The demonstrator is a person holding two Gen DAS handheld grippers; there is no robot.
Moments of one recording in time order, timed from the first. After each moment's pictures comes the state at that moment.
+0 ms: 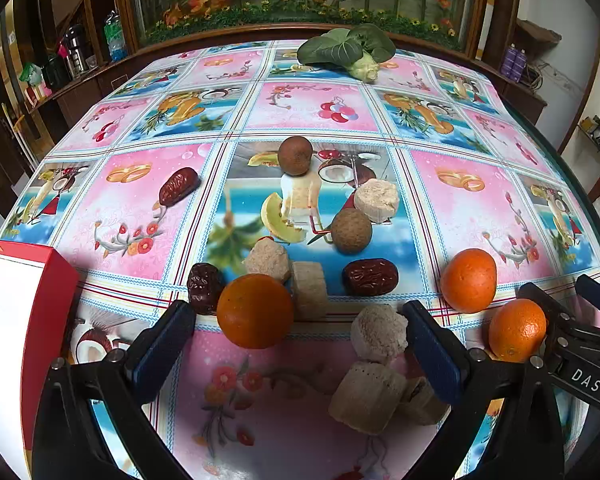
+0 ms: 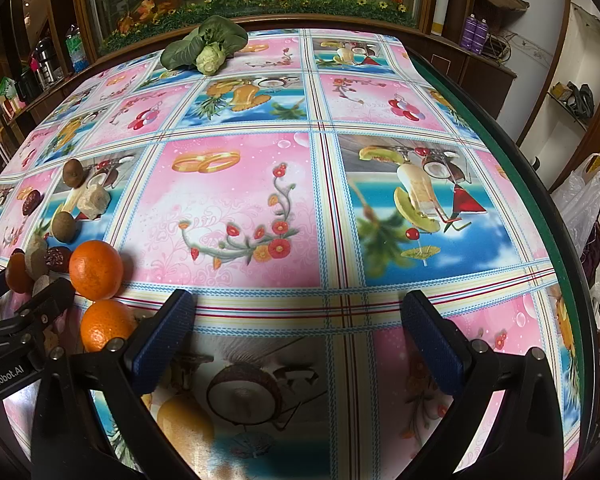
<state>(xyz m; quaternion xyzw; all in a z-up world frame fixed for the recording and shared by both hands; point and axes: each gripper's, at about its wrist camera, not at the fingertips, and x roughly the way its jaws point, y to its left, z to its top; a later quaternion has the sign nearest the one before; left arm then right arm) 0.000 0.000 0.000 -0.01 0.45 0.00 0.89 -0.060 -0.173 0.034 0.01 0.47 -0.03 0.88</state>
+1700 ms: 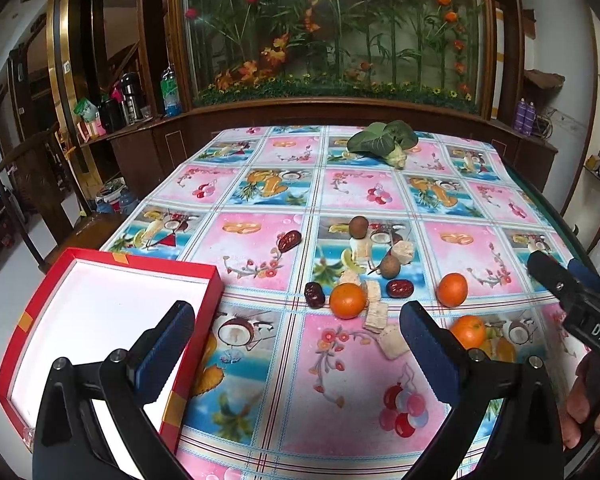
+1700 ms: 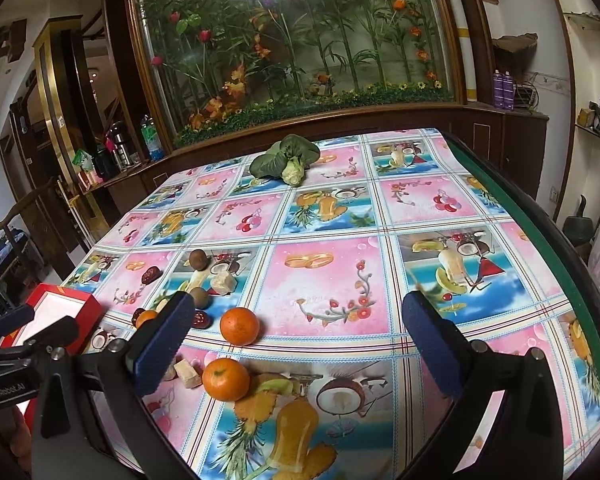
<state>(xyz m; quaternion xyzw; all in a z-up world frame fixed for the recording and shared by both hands) -0.092 0.037 0.077 0.00 0.34 0.07 0.94 -0.114 -0.167 0.098 0.09 0.30 0.08 0.95</state>
